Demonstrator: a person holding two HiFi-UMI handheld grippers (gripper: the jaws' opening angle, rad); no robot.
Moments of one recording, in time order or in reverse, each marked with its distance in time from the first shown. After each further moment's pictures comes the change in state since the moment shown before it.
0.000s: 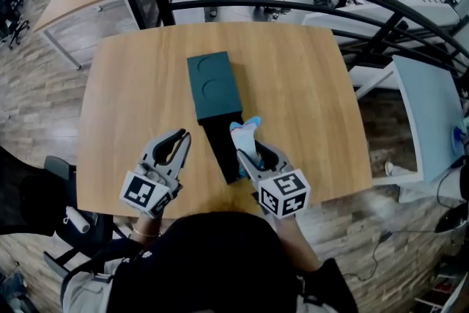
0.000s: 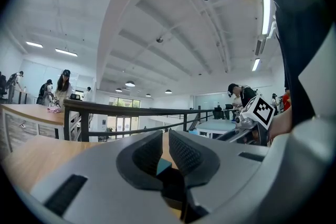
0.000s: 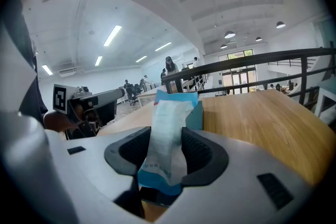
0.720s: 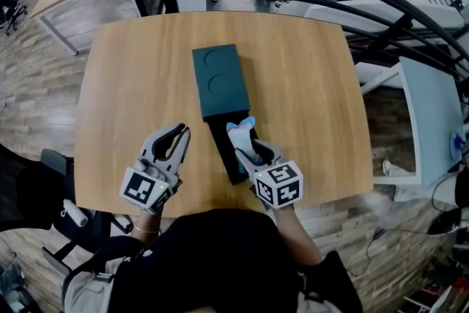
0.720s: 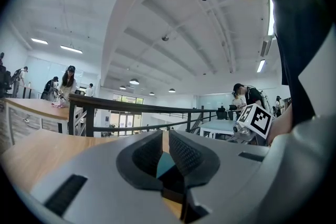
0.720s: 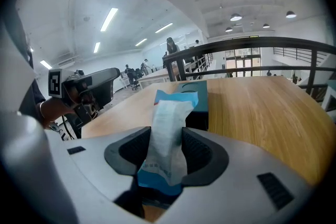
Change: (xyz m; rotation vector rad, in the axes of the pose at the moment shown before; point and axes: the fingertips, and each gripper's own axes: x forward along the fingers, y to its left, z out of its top) left arm 0.003 0.043 -0.016 -0.038 0.007 0.032; right arm 0.056 -0.006 -0.040 -0.004 0.202 0.017
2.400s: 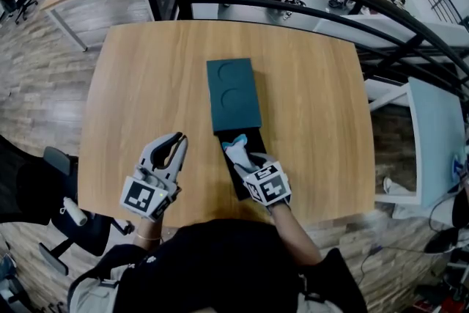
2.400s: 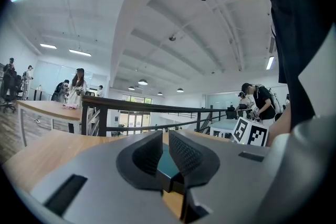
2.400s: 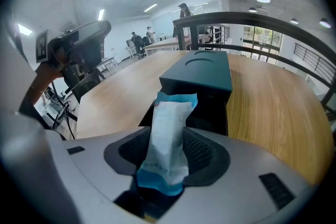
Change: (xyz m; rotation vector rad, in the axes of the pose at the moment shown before) left arm -0.017 0.040 -0.002 -0.009 0.001 0.101; right arm 0.062 0.000 -0.050 -0.141 0.342 0.043
